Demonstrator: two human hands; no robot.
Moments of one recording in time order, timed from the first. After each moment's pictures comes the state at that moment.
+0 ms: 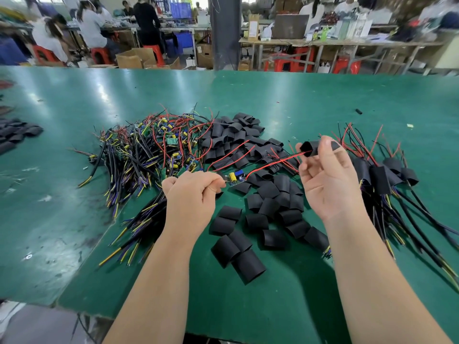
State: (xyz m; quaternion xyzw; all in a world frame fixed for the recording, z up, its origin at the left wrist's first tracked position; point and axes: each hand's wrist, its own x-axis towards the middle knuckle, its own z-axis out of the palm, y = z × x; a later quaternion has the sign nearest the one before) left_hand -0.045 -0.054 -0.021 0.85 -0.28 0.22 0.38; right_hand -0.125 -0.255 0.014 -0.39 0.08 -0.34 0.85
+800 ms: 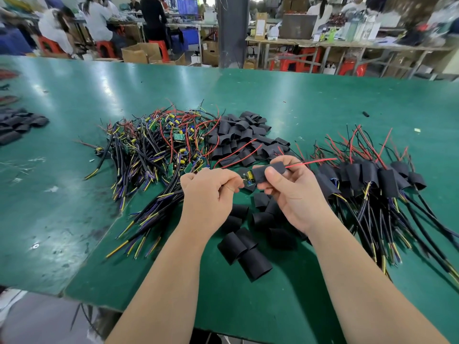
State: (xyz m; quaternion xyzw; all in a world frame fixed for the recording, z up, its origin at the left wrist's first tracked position) left_hand -0.055 -0.062 -0.015 0.83 -0.31 0.19 0.43; right_hand -0.111 -0.219 -0.008 -0.55 0.01 -0.18 0.81
